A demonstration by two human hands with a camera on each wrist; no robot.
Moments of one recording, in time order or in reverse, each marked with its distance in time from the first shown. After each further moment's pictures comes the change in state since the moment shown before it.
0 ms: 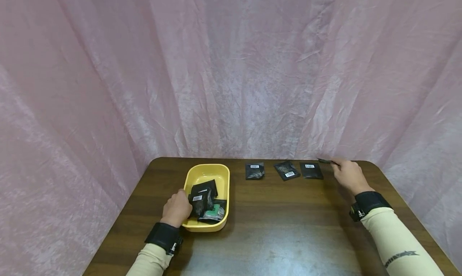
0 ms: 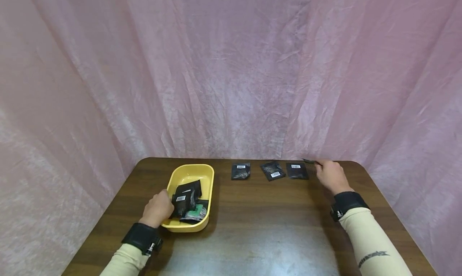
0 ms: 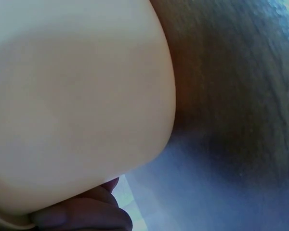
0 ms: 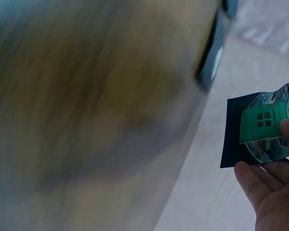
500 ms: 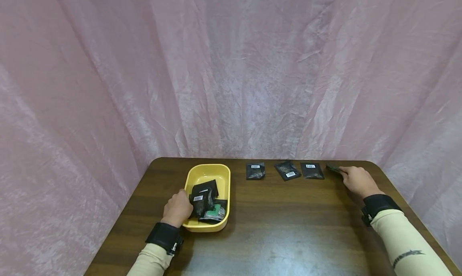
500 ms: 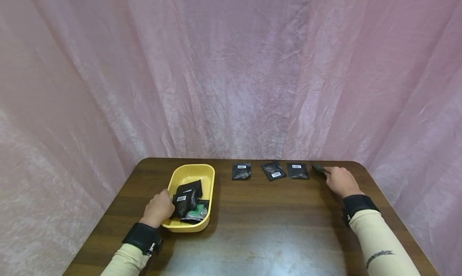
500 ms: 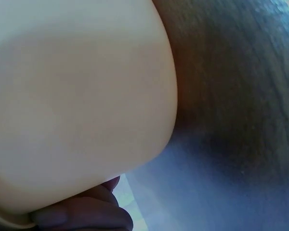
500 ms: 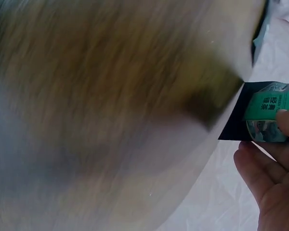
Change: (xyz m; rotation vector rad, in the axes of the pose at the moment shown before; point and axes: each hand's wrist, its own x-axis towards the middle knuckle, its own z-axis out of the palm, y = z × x) left_hand 0.004 -0.002 0.002 -0.001 -0.017 -0.010; right_hand -0.012 0.037 -0.003 -0.077 -0.230 0.010
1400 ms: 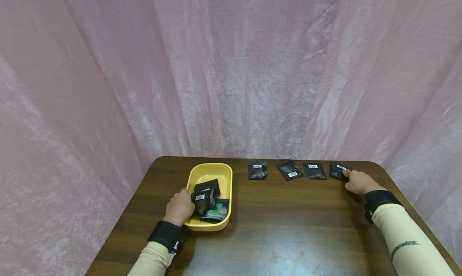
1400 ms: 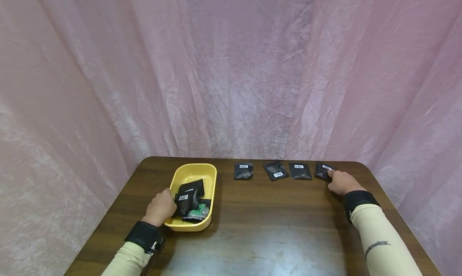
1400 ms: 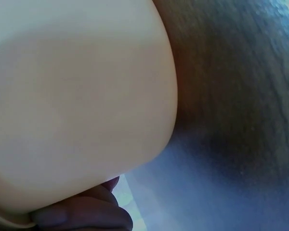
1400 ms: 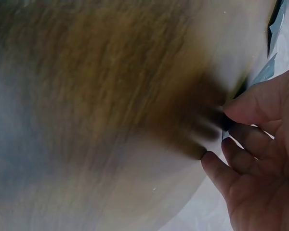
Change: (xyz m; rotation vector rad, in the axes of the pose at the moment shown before) left_hand -0.004 0.002 -0.002 -0.010 -0.011 -0.005; right_hand 0.018 0.023 0.000 -0.102 -0.325 0.073
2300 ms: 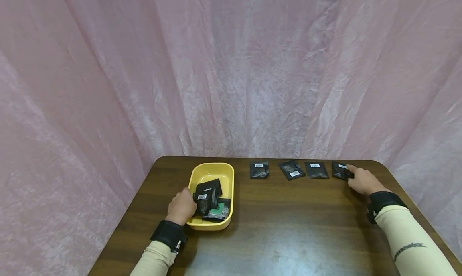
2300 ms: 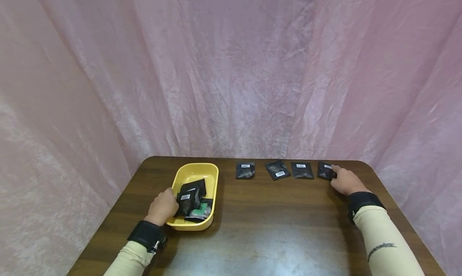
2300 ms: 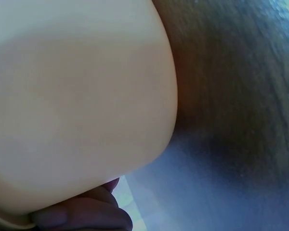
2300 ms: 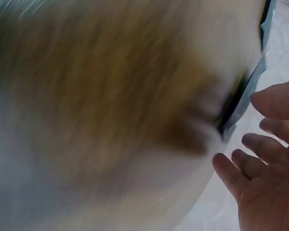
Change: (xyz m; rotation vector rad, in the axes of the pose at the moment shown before) left_hand 0.002 0.000 0.001 0.007 0.009 -0.010; right_hand -0.004 0.002 0.004 0.134 0.113 -0.002
